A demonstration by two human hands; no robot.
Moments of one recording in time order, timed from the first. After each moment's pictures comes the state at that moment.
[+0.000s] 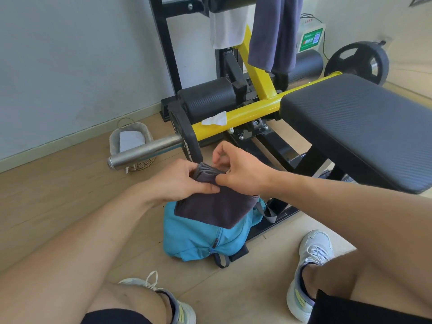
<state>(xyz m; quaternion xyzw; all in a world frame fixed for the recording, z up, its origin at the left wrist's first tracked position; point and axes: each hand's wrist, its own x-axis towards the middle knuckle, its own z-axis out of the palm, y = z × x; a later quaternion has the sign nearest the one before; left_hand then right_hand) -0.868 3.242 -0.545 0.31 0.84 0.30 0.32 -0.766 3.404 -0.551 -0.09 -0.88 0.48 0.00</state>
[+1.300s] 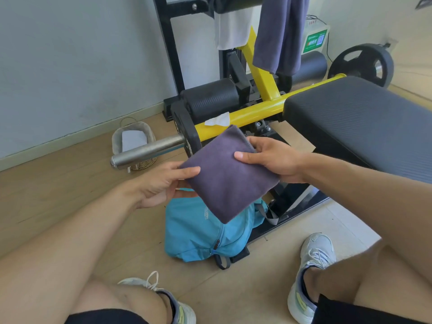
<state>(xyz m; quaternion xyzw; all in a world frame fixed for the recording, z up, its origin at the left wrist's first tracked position) -0.895 3.218 -0.562 0.19 0.65 0.54 0.50 -0.759 3.463 -0.542 -0.14 -0.71 0.68 -0.11</state>
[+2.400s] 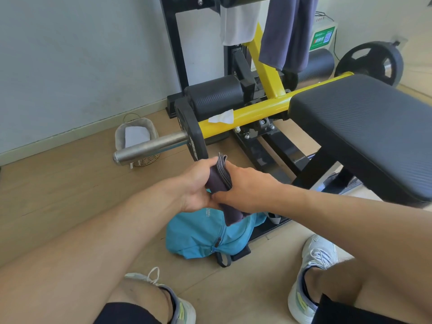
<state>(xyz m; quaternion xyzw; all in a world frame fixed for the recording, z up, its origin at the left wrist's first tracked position) -0.843 3.274 -0.556 -0.06 0.63 0.57 0.51 -0.758 3.382 -0.556 -0.17 -0.95 0.23 -0.13</state>
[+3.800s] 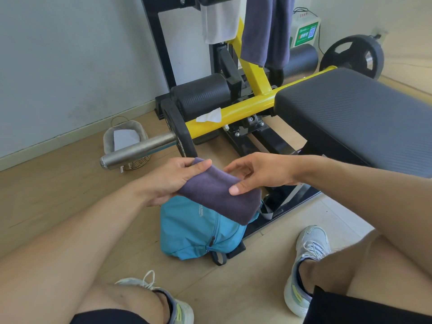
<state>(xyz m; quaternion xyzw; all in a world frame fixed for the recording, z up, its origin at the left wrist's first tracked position) -0.870 3.254 -0.561 0.21 0.70 0.52 0.44 -0.748 3.469 -0.556 -0.04 -0.83 0.49 -0.25</state>
